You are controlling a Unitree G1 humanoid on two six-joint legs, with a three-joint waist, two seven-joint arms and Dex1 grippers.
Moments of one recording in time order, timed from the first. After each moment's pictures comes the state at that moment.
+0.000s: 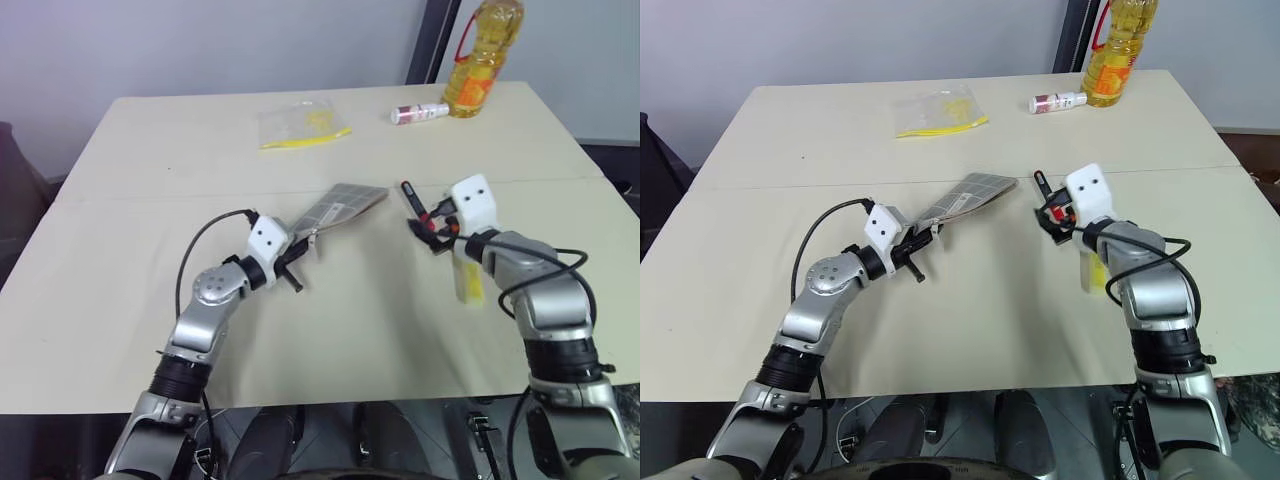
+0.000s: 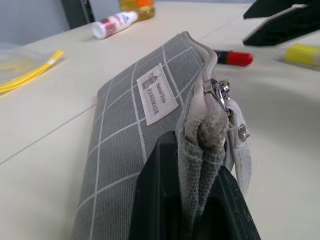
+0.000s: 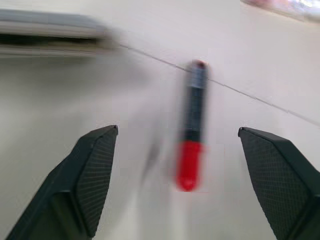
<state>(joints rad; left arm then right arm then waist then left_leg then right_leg) -0.34 0.28 -0.13 0.03 -0.14 0.14 -0.63 -0.49 -0.50 -0.09 0.01 0.14 0.71 0.40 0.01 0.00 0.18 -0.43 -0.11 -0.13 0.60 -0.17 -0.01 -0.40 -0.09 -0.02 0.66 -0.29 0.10</state>
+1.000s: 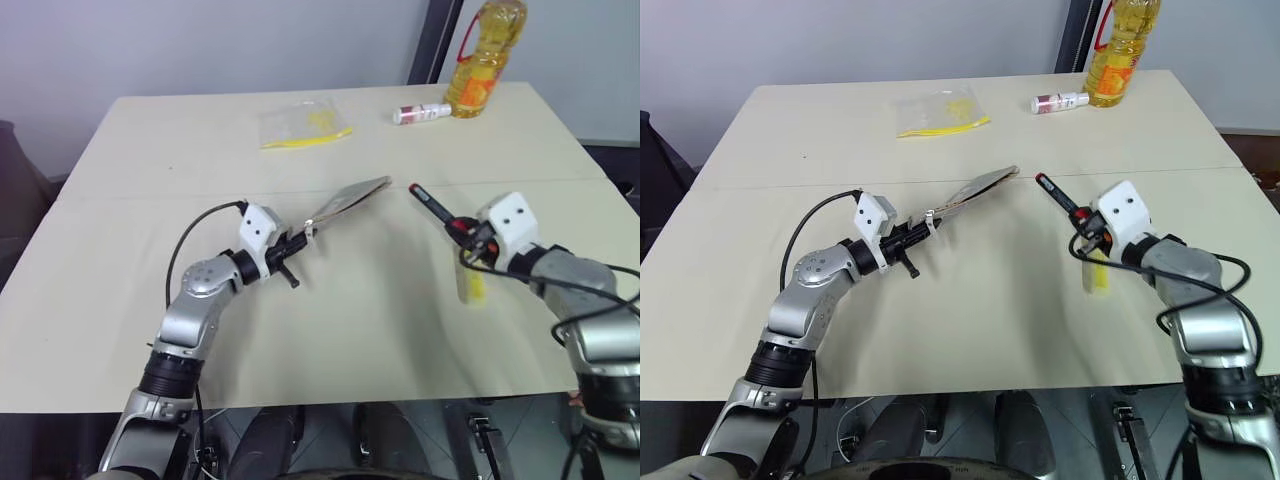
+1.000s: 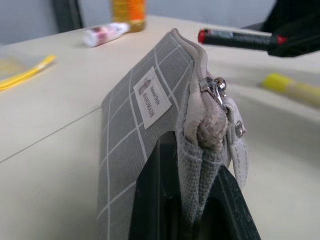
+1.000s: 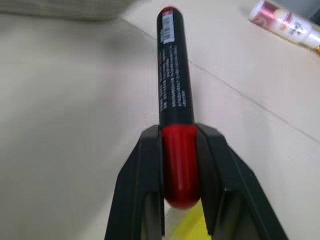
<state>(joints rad) -0.40 0.29 -0.10 0.01 -0.28 0.25 -0.73 -0.18 -0.72 -0.18 -0.32 0.22 0.55 0.64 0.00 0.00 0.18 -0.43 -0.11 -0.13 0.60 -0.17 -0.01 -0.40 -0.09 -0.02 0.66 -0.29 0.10</state>
